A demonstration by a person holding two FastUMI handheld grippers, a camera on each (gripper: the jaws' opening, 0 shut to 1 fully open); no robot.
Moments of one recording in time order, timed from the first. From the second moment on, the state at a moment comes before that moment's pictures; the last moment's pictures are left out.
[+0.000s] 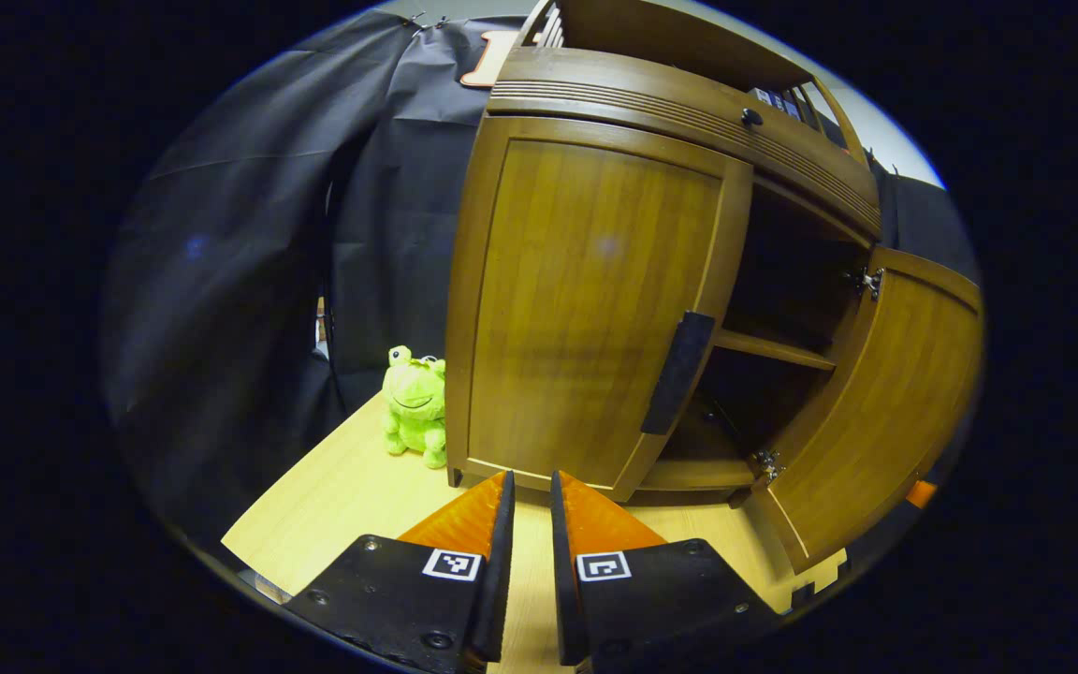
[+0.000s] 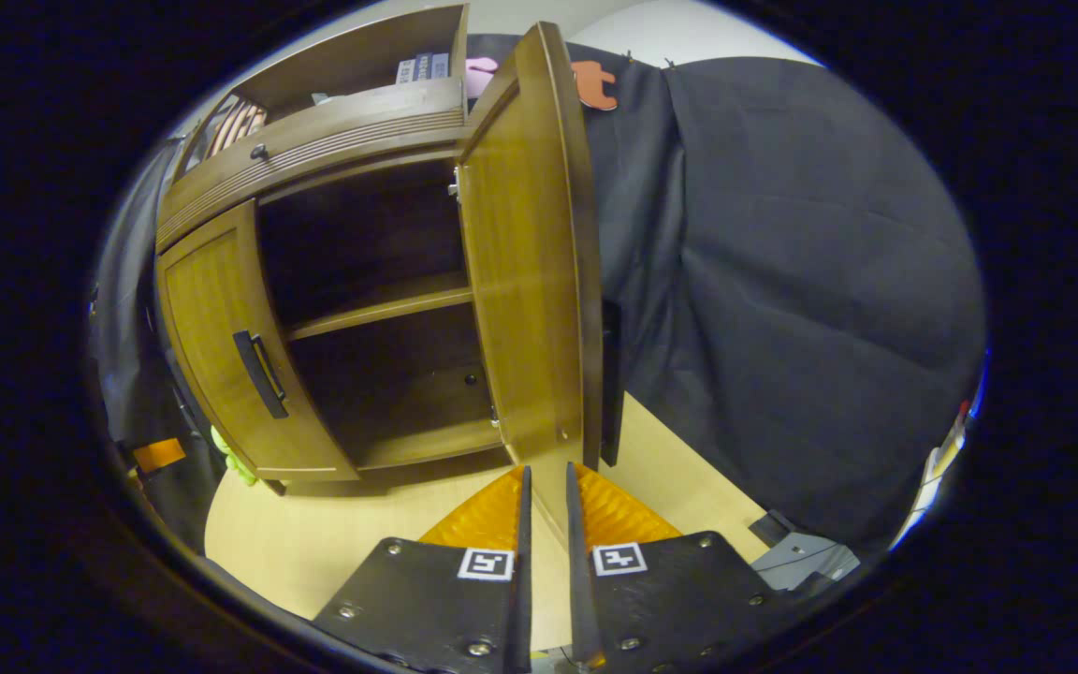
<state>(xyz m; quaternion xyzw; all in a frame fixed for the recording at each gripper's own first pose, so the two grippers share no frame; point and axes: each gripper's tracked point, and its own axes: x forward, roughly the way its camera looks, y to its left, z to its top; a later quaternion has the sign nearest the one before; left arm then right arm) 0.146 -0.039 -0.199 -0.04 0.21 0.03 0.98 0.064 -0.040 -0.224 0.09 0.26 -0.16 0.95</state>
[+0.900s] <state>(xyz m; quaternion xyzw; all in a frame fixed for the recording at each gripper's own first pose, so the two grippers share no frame) 0.186 -0.103 -0.187 0.01 0.17 -0.10 0.98 0.019 -0.062 -0.210 0.10 0.25 -0.19 0.94</state>
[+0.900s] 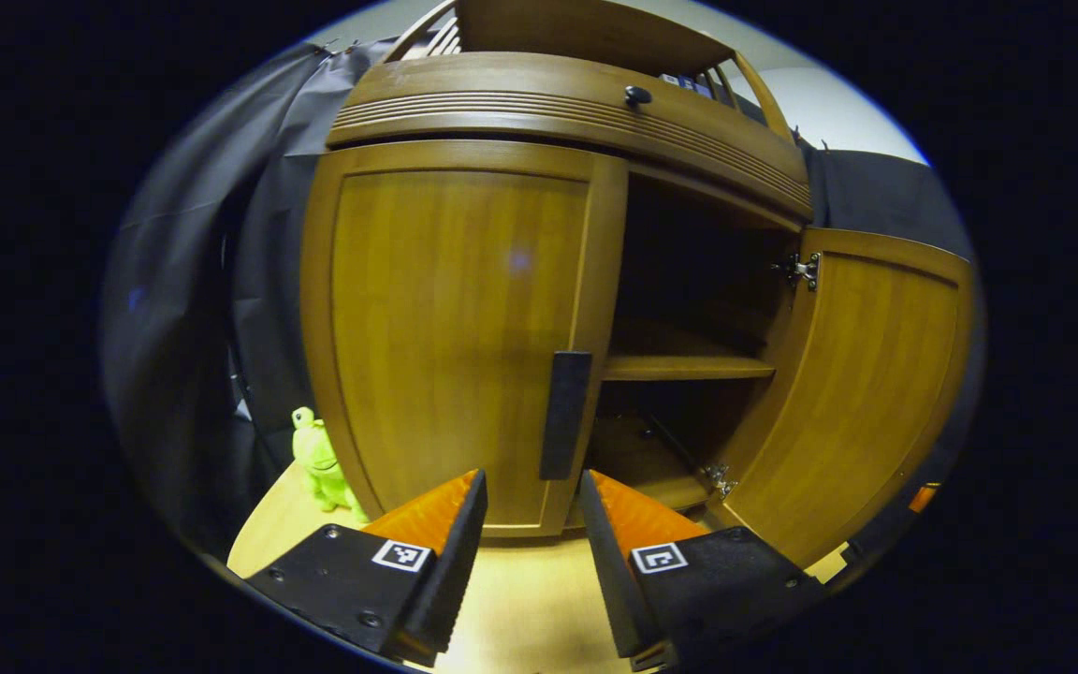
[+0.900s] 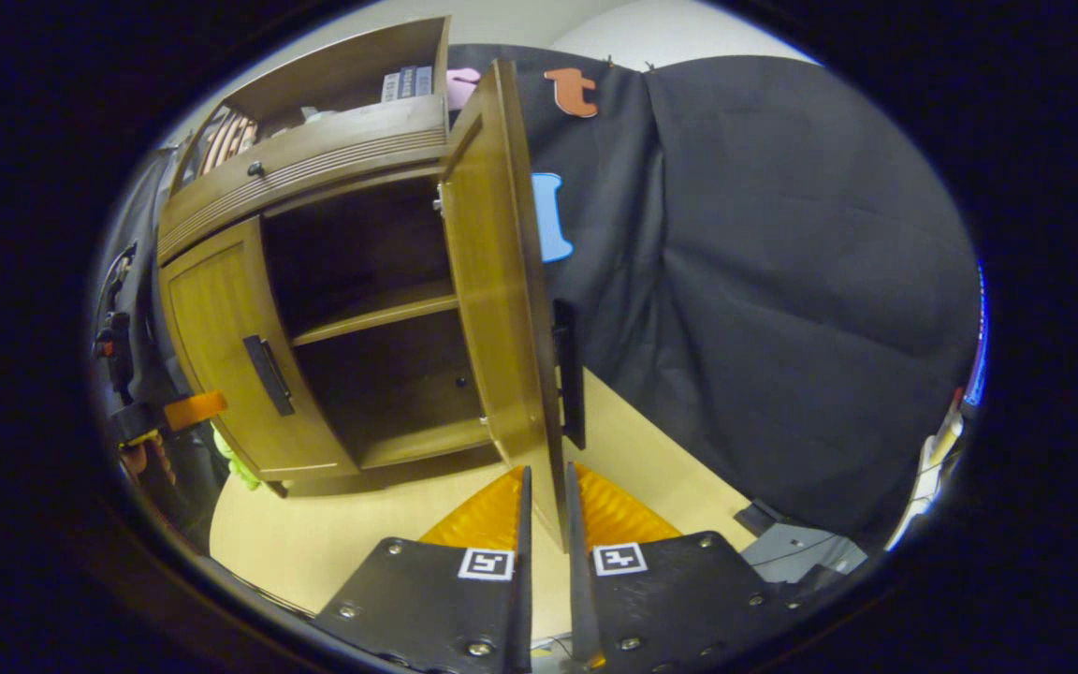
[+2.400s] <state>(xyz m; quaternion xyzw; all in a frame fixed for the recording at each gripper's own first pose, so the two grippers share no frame) 0.201 -0.108 -0.199 0.03 0.17 -0.12 0.98 0.031 -0.047 -0.220 0.09 0.27 -0.18 0.94</state>
